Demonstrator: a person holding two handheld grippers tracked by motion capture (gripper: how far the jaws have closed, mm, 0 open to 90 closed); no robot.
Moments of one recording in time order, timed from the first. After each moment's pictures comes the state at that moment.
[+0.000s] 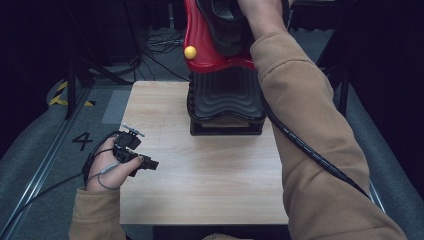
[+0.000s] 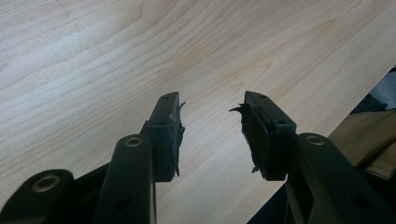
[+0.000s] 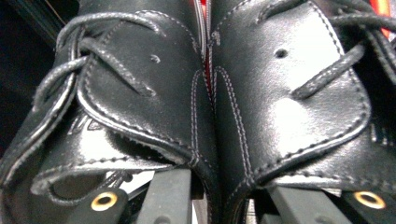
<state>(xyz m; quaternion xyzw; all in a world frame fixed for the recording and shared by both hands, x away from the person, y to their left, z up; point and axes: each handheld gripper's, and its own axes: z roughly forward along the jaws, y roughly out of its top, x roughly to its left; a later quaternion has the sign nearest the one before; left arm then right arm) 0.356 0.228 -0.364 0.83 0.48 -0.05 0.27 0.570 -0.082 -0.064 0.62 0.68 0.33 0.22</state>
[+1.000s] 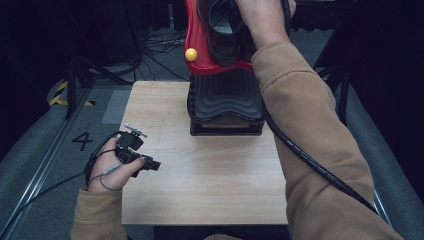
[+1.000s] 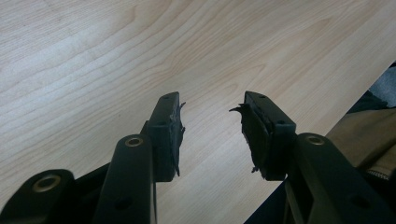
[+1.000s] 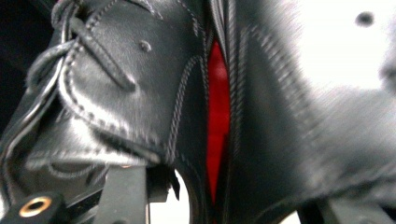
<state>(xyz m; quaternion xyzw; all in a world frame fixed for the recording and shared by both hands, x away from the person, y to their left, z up) 0.354 0.220 -0.360 0.84 0.47 -0.04 0.26 0.563 -0.090 -0.082 0.62 0.70 0.30 0.18</state>
